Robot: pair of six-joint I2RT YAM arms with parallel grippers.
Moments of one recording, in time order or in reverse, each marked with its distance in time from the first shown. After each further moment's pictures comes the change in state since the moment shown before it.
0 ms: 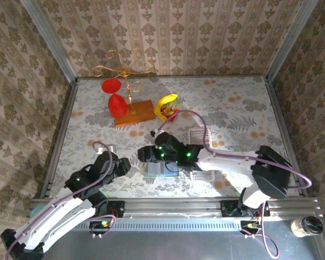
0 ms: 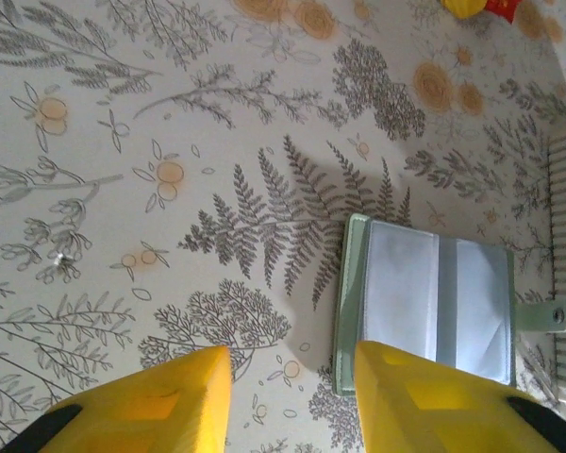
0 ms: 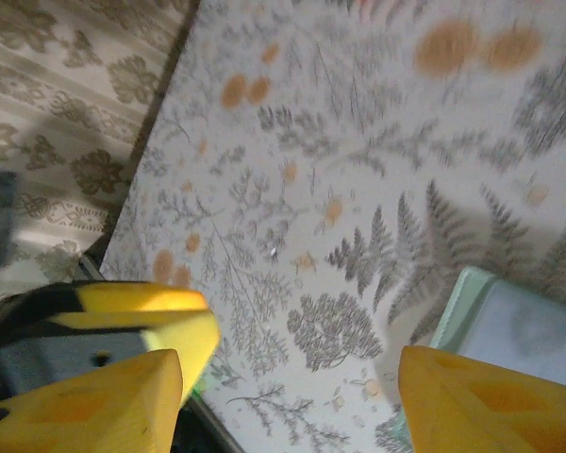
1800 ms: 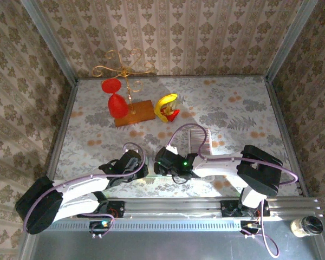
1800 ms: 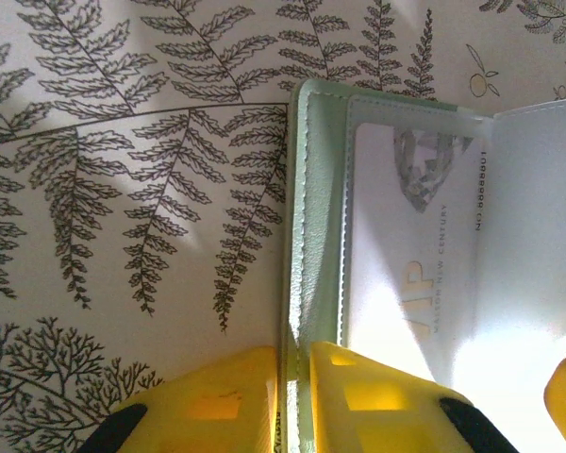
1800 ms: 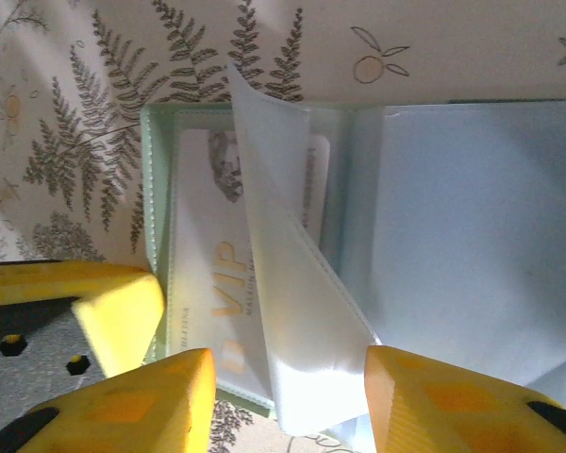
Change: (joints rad) left arm -0.085 0.581 -0.168 0.649 0.198 -0.003; right arm 0.066 0.122 -0.118 -0.163 0.139 0.277
